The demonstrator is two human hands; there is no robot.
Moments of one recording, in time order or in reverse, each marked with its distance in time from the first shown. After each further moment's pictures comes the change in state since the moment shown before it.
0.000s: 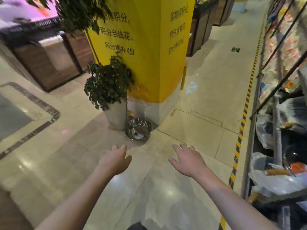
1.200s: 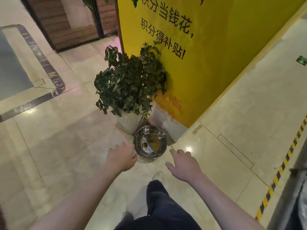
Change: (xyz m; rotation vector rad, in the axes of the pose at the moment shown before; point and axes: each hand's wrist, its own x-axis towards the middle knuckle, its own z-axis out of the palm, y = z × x) left_hand 0.443 -0.130 -0.068 -0.151 -0.199 -0.140; right_hand 0.510 -0.094 -0.037 -0.146 -0.264 -0.196
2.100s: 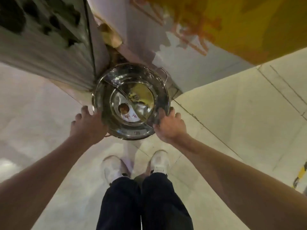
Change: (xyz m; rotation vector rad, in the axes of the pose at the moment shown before) left_hand 0.515 -0.039 0.368 -0.025 -0.120 -0.096; right_hand 0.464 0.129 0.433 0.159 -0.159 0.242
